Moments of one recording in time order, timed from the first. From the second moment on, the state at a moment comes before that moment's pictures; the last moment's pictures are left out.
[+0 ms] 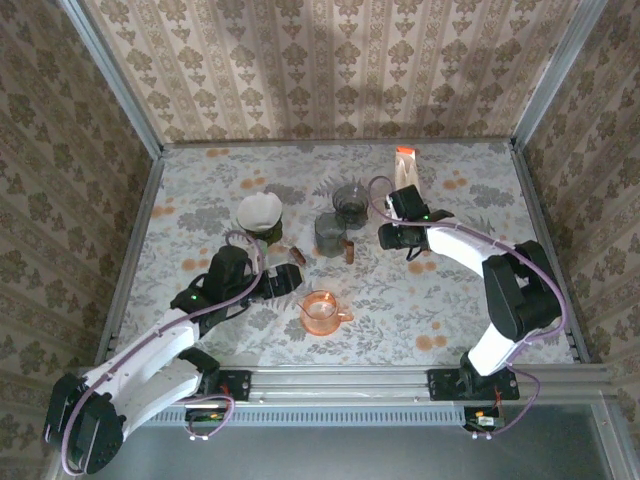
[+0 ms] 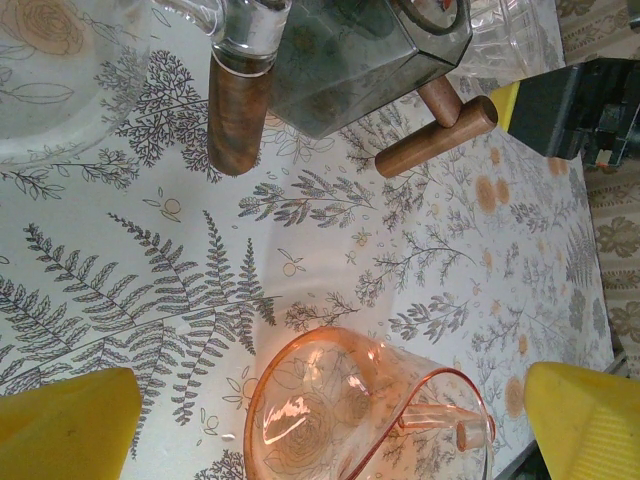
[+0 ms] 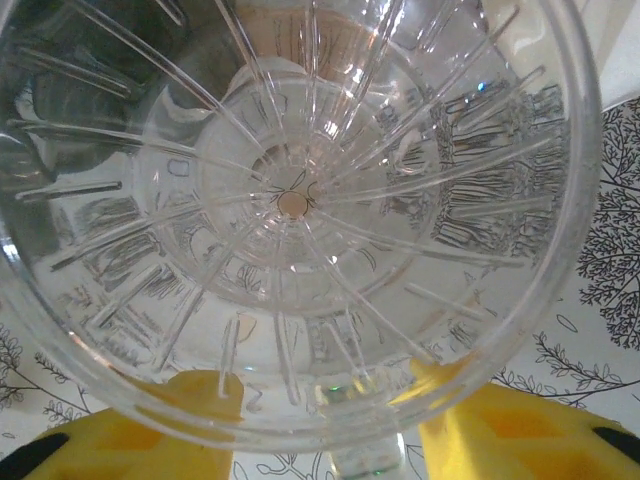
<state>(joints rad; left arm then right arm) -0.59 0.86 0.46 -0.26 0.31 -0.75 0.36 1.66 1.03 -0.40 0.08 0.17</state>
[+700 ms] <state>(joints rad) -0.58 0.77 0.51 -0.34 0.29 -0.74 0.55 1.27 0.92 -0.58 0.22 0.30</state>
